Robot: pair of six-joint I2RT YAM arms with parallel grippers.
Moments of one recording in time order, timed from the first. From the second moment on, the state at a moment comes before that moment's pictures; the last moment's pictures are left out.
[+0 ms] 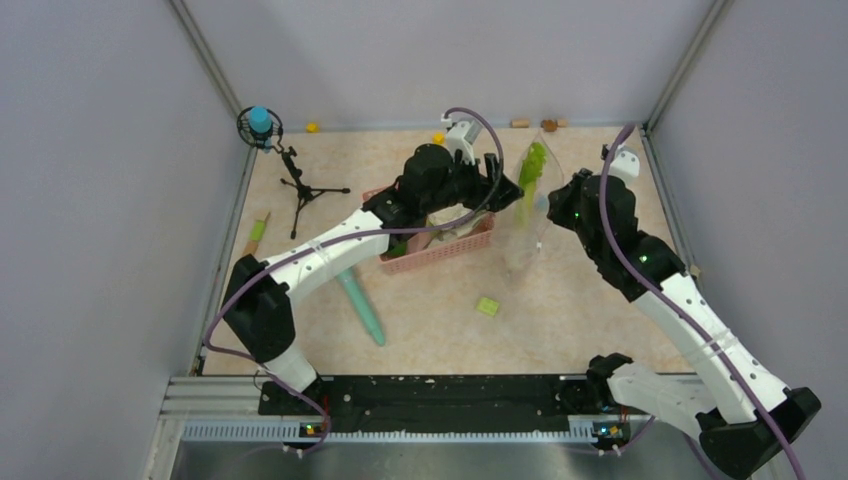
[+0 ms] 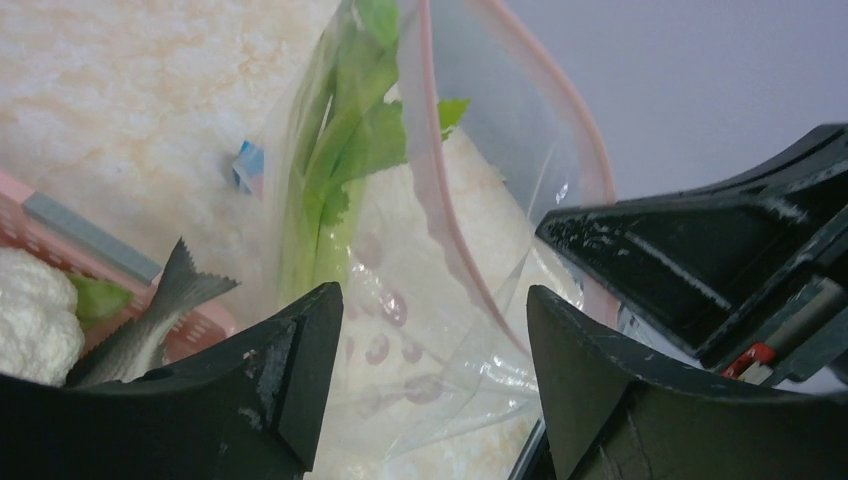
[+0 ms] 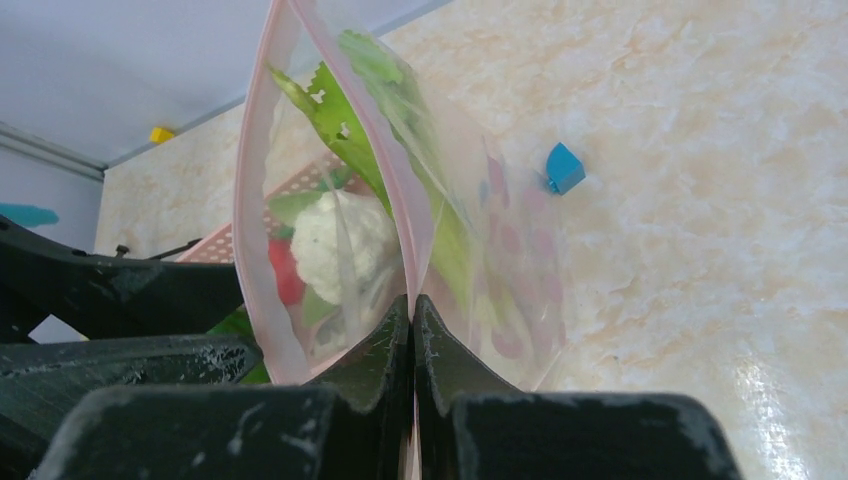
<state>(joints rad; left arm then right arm) -0.80 1.64 1.39 0.07 0.21 -0.60 0.51 0.96 1.06 -0.48 0.43 0.63</state>
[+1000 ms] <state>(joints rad) -0.97 1.88 1.94 -0.30 -0.06 -0.42 0.51 0.92 1.19 -0.52 0.83 0.47</state>
